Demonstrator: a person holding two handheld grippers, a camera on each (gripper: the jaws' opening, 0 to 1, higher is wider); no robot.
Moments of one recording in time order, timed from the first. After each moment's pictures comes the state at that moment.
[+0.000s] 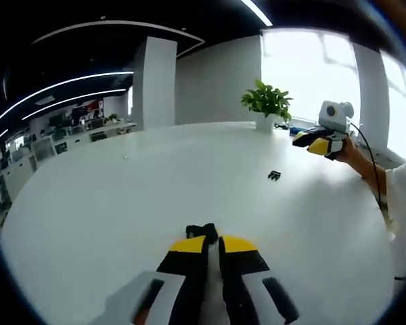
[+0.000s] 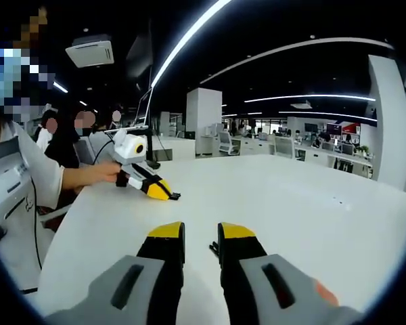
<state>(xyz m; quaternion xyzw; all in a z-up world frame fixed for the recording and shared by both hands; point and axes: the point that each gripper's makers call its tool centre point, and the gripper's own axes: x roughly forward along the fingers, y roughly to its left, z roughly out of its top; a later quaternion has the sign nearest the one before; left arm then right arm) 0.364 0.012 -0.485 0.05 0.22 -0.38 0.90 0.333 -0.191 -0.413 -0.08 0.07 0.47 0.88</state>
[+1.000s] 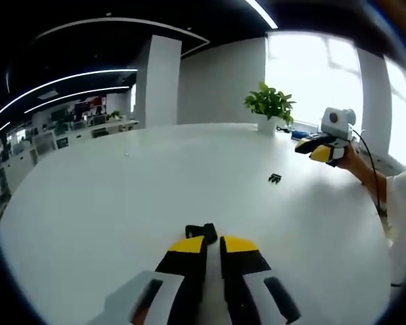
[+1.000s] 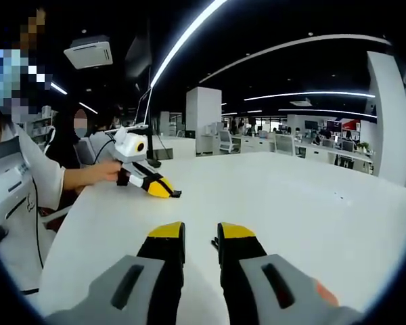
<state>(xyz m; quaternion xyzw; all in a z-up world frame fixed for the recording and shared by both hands) 0.366 0.012 -0.484 0.03 0.23 -0.37 0.90 0.331 -0.193 -0.418 -0.07 0.07 0.47 0.88</state>
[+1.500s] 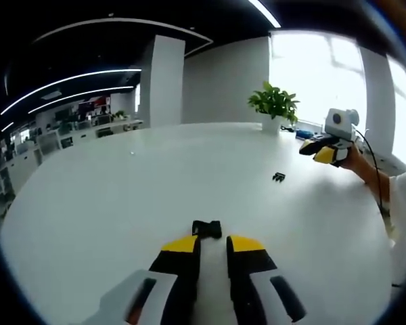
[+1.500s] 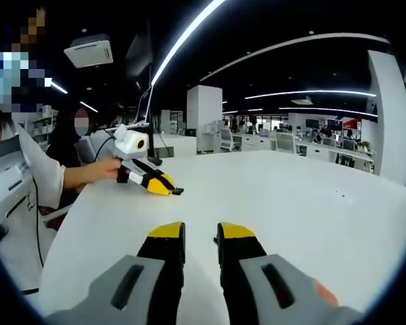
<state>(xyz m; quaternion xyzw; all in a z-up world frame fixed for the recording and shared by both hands) 0.366 0.021 -0.483 0.04 0.23 -0.36 0.90 0.328 -0.191 -0.422 -0.07 0.08 0.47 0.87</state>
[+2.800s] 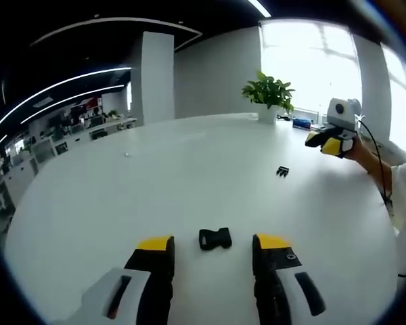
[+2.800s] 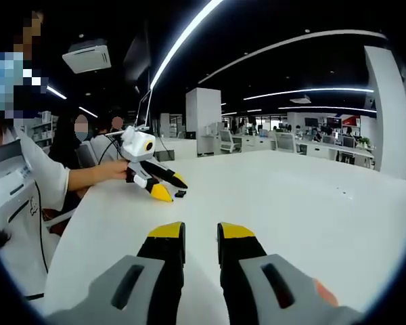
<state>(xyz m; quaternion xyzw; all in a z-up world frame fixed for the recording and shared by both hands) 0.374 0.021 -0.479 0.07 0.24 -0.37 0.89 0.318 -0.185 -0.417 -0.06 0.08 0.47 0.87</state>
